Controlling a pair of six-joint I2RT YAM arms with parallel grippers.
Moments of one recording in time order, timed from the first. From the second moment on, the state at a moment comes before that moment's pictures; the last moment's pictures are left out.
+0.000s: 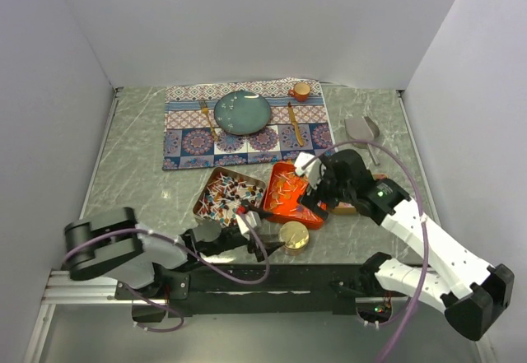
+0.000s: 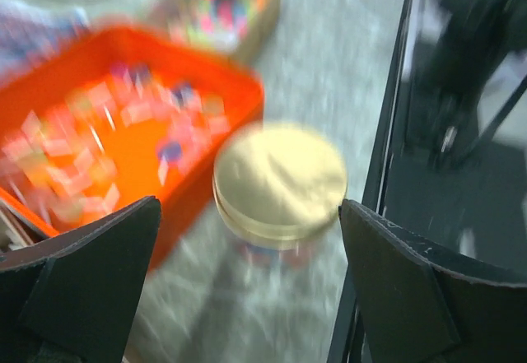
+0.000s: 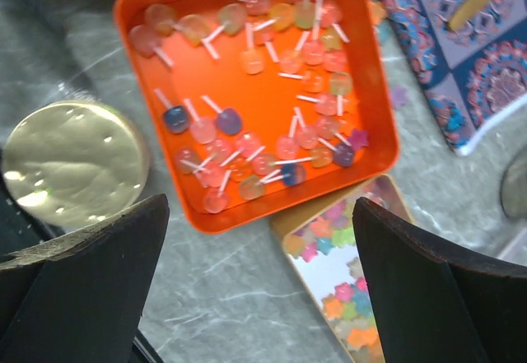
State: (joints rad) left arm -1.18 1.41 0.20 1.22 0.06 -0.05; right arm 0.62 0.95 0.88 -0.72 -0.12 -0.47
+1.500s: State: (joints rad) left arm -1.36 2.07 0.45 1.46 -0.11 -0.04; right arm 0.47 1.08 0.88 -1.06 -0.62 -1.19
